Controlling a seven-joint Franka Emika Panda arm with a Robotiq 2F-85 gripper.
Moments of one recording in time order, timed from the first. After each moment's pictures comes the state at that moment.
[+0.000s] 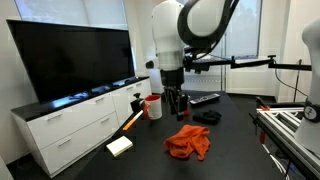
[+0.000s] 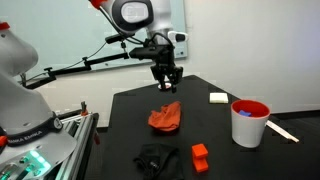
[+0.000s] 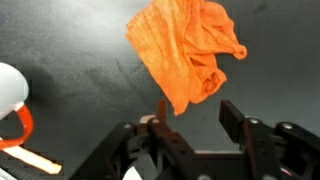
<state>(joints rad) -0.13 -0.04 0.11 -2.53 0.01 2.51 -0.54</state>
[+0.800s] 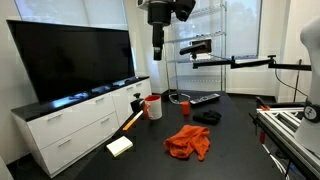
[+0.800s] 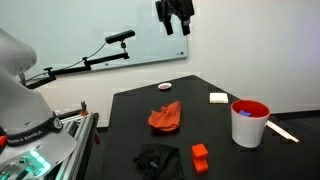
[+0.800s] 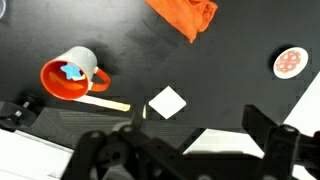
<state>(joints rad) -0.08 -0.26 -0.04 -2.30 0.08 2.19 -0.32</state>
